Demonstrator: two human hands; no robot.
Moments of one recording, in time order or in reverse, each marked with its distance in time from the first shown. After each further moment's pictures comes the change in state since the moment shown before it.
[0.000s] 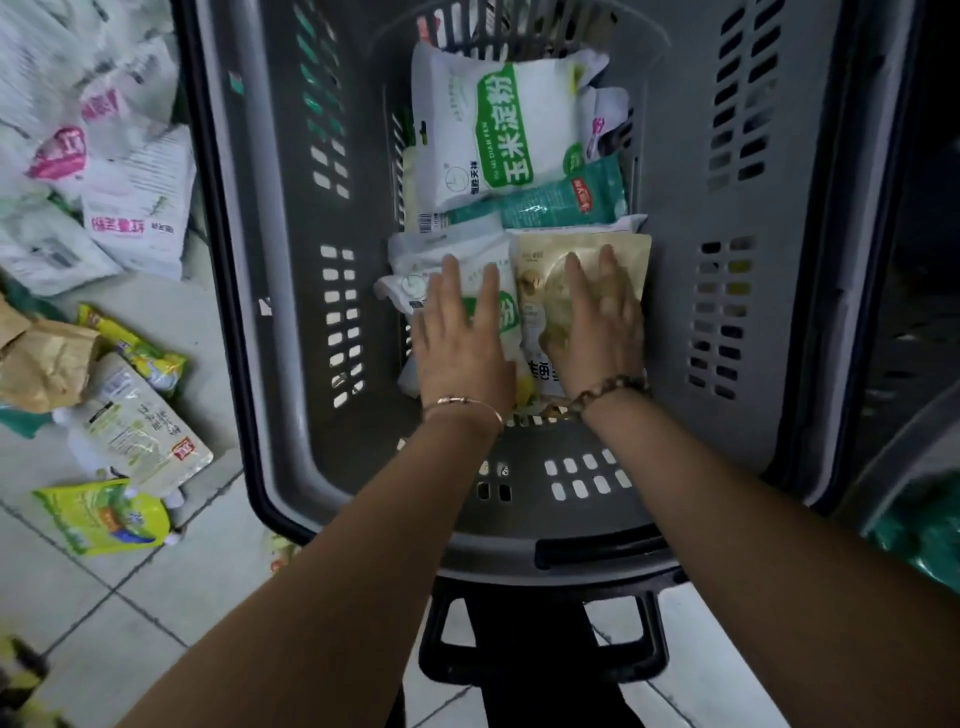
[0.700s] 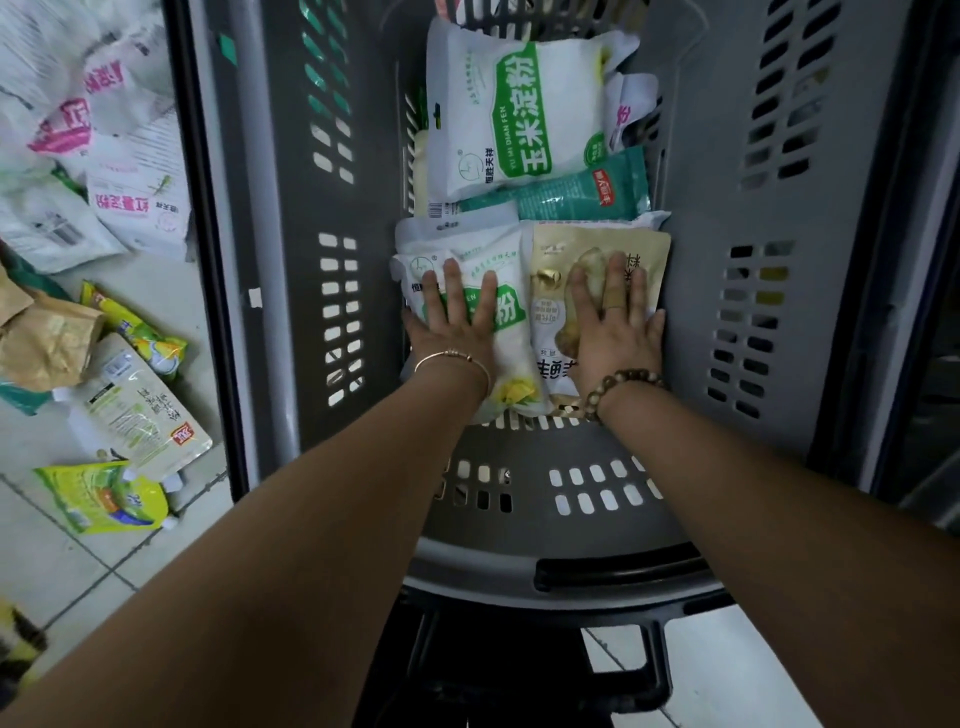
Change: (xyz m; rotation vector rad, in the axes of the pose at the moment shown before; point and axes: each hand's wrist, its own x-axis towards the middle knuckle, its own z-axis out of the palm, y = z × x) left_hand 0.043 -0.028 0.037 0.416 -0.470 -0.005; right_hand 0.022 0.027 0.023 -0.247 -0.314 -0.024
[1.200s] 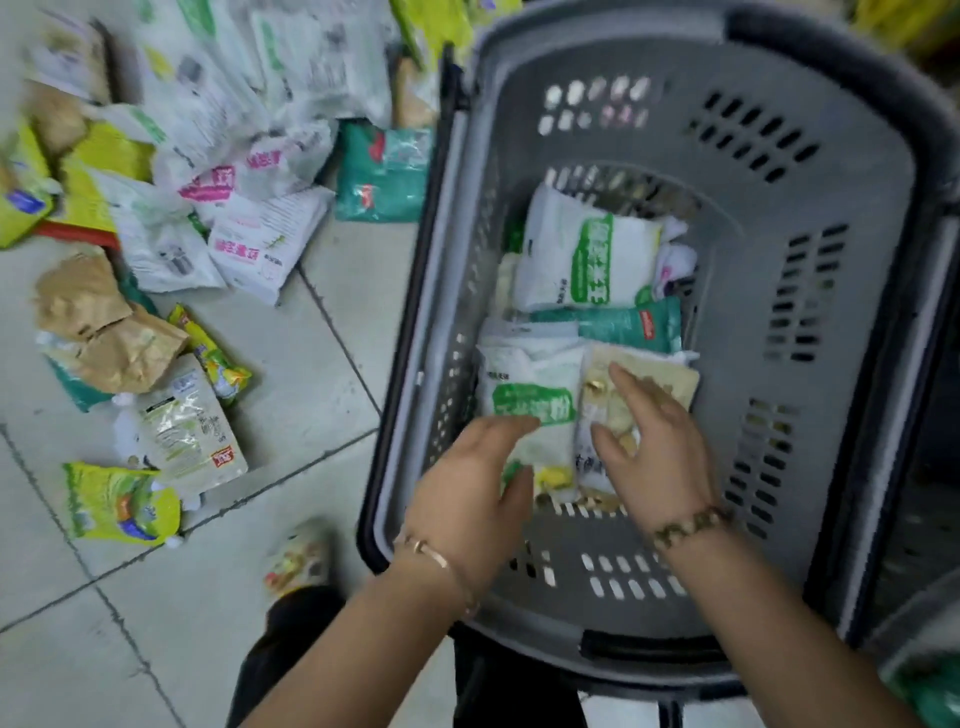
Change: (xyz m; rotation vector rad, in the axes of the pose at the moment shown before) left_hand -0.162 -0.059 -0.073 -0.985 0.379 0.162; right_hand -0.086 -0.062 -0.108 0.347 0.338 -0.244
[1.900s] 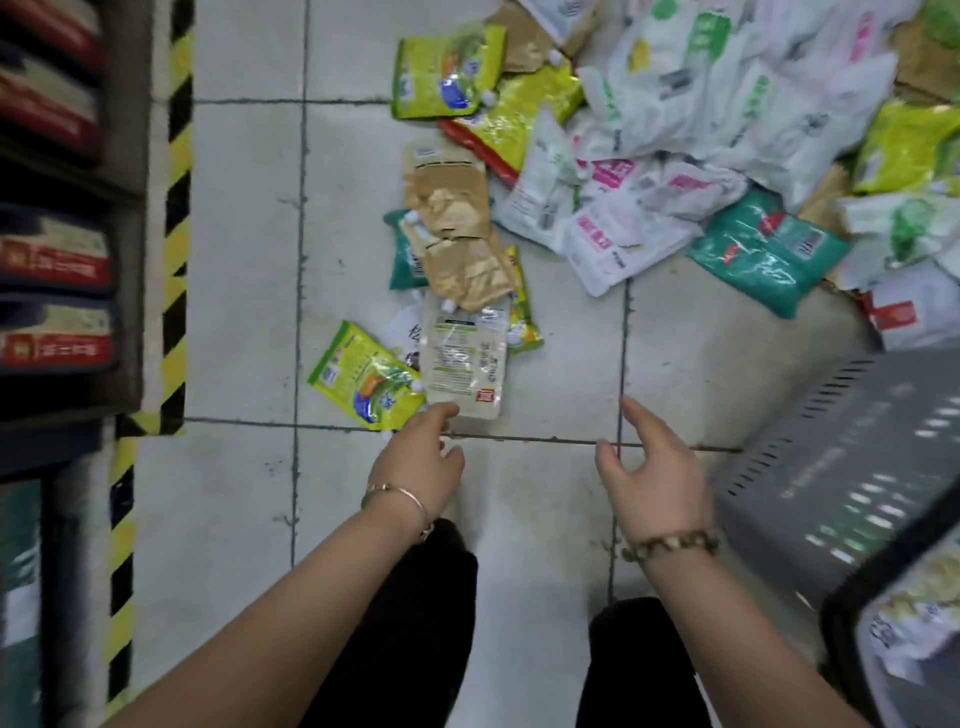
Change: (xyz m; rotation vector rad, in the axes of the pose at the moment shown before) left_hand -0.155 -0.340 -0.206 -0.367 0.340 -0.640; right_hand -0.069 -0.341 0.199 -0.140 -0.229 -0.095
